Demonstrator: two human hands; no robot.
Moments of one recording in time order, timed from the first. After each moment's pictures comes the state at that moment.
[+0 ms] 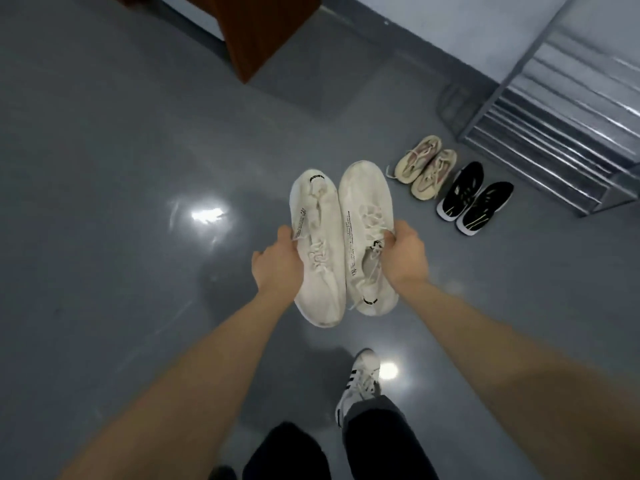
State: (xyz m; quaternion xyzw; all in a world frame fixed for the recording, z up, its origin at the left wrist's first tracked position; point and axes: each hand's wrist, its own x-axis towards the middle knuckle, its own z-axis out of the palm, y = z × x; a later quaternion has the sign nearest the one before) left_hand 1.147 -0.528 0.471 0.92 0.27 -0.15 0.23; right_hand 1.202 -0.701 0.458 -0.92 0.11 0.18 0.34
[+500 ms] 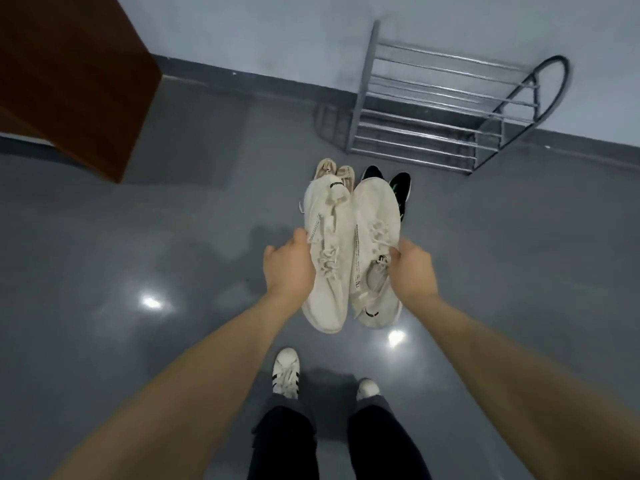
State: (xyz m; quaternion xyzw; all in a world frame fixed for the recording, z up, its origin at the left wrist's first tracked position) left_hand 1.340 -0.627 0.495 0.98 -0.07 -0.17 0.13; right_hand 1.289 -0.805 0.496 -0.91 0.30 0.12 0.27
